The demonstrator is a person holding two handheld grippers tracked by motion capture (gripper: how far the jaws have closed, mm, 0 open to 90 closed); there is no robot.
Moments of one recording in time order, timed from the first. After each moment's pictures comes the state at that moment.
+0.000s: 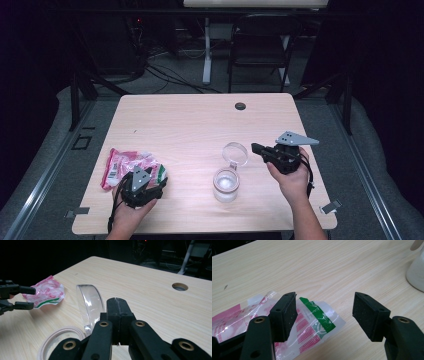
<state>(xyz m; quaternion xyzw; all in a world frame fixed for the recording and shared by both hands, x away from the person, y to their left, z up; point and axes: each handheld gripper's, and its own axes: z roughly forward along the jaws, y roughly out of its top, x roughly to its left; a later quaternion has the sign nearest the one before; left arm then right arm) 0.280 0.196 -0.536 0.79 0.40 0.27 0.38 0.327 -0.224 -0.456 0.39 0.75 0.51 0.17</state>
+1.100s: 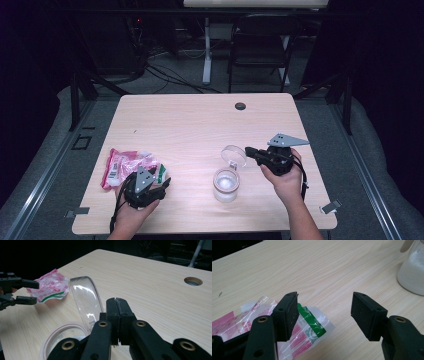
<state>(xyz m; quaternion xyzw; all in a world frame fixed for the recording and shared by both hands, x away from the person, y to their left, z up) 0.278 0.188 -0.534 0.79 0.38 0.27 0.39 0.330 -0.210 -0.467 0.38 0.76 0.51 0.15</state>
